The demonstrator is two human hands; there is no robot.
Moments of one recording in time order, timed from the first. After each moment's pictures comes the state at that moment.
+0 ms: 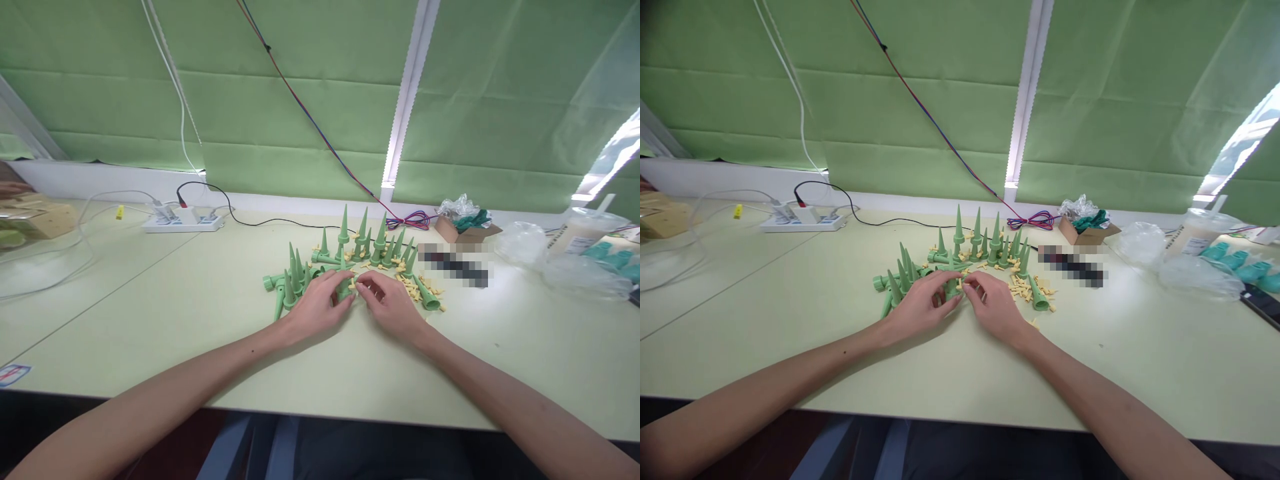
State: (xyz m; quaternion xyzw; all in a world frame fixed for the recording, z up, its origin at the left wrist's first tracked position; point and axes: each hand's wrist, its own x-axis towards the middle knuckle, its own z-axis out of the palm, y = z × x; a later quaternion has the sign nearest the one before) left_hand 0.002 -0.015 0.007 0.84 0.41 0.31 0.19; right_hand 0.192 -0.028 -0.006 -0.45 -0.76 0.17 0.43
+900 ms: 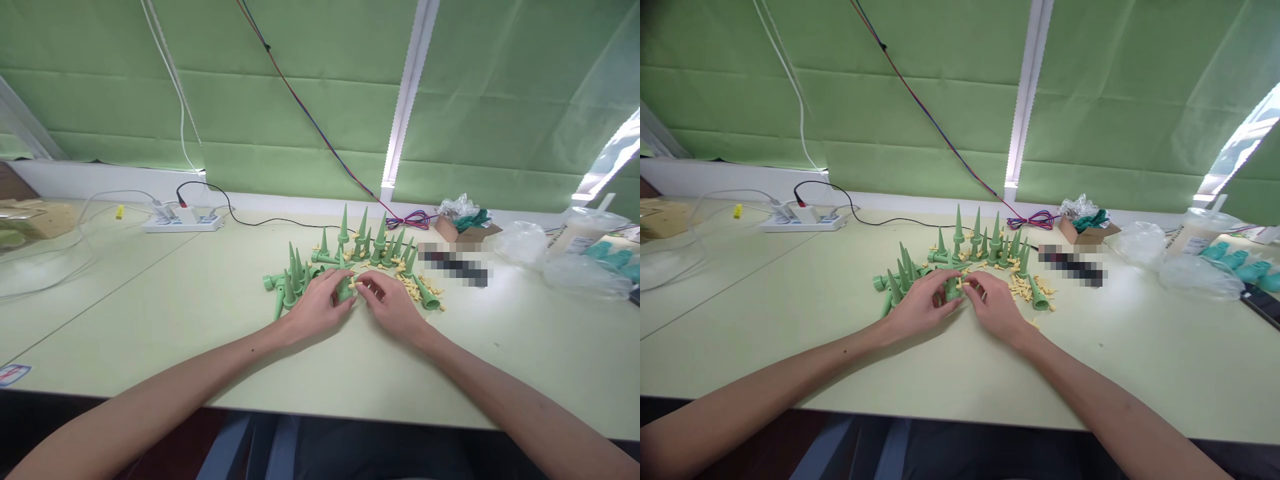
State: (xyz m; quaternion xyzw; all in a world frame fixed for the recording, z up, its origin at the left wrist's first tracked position) left_hand 0.003 -0.015 0.007 0.84 0.41 0.30 0.19; right_hand 0.193 -0.028 -0.006 -0.45 -0.76 0.17 0.43
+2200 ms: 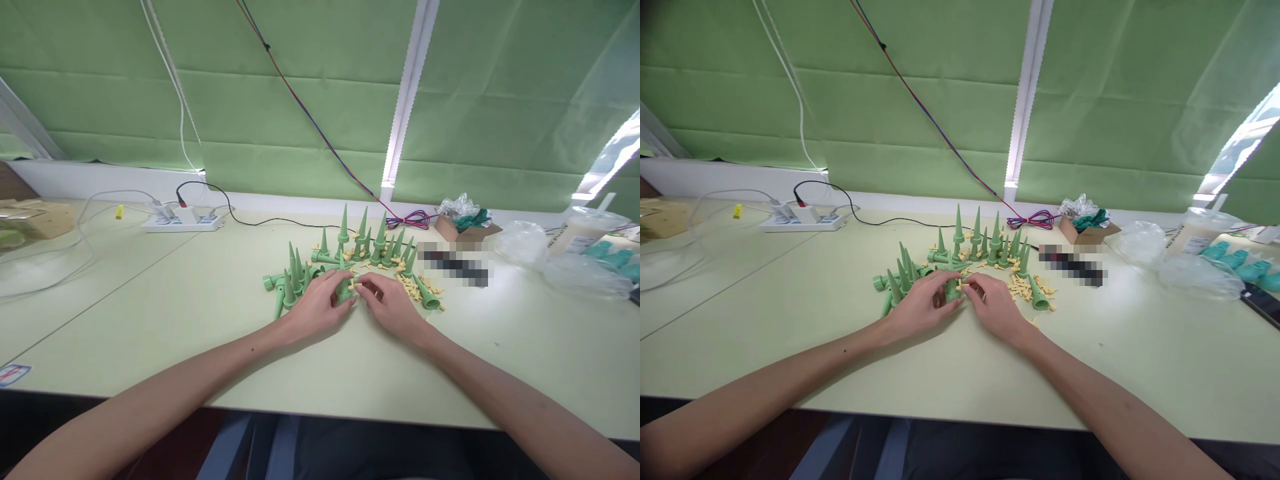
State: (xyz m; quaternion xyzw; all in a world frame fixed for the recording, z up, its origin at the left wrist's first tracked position) left_hand 0.002 -0.013 0.004 0.84 0.41 0.30 0.19; right_hand 0.194 -0.026 -0.008 -0.46 -0.77 0.17 0.42
